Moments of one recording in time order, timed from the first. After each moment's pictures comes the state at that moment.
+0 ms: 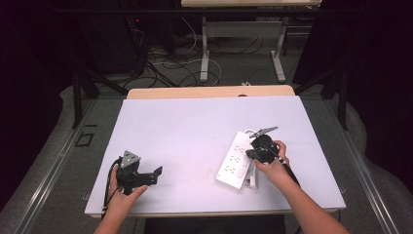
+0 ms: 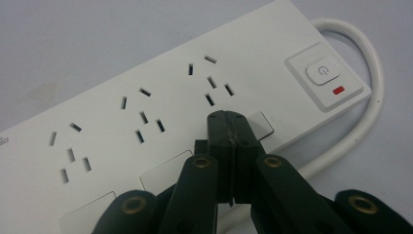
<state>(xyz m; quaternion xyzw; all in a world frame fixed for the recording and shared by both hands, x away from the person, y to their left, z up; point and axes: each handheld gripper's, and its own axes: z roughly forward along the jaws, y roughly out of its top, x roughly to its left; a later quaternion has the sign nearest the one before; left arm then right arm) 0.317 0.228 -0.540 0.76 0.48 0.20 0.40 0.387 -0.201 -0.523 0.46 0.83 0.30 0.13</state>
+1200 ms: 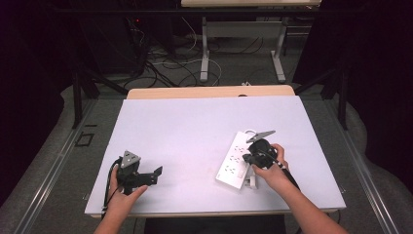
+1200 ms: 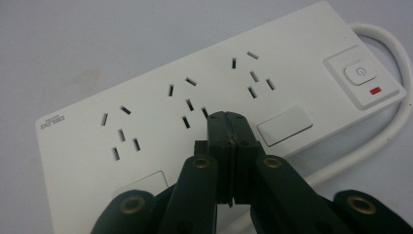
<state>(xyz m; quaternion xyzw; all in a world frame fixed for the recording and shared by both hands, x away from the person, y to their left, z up) 0.317 0.228 -0.540 0.76 0.48 0.21 0.40 0.369 -0.191 -0.518 0.42 0.84 0.31 0.12</state>
